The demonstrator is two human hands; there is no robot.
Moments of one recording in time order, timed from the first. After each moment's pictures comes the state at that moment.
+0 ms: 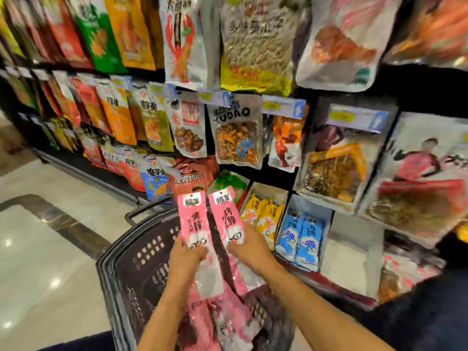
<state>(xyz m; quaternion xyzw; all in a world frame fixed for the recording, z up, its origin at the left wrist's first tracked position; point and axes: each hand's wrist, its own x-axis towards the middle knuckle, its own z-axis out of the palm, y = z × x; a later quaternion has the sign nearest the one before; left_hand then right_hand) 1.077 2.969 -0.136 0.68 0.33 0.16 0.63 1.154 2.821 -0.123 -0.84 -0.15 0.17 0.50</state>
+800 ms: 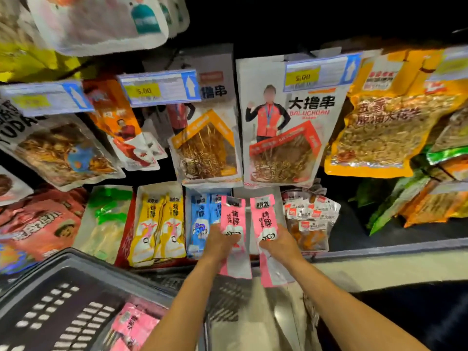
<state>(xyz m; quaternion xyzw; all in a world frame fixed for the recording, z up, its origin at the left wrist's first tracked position) 1.275 2.708 -0.222 0.78 0.14 -0.19 0.59 1.226 2.538 -0.215 -0.81 0.24 0.12 0.52</state>
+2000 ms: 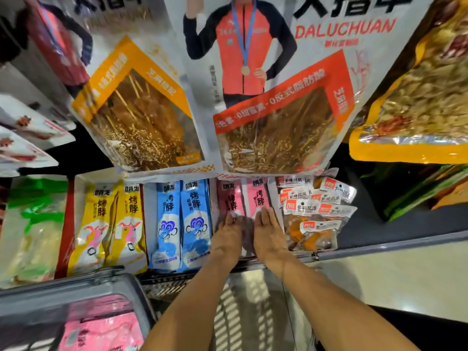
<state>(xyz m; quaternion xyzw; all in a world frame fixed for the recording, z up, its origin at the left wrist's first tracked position) 1.357 2.618 -0.366 0.96 -0.11 -0.25 0.05 1.323 2.508 -0.392 -0.95 0.15 0.15 0.23</state>
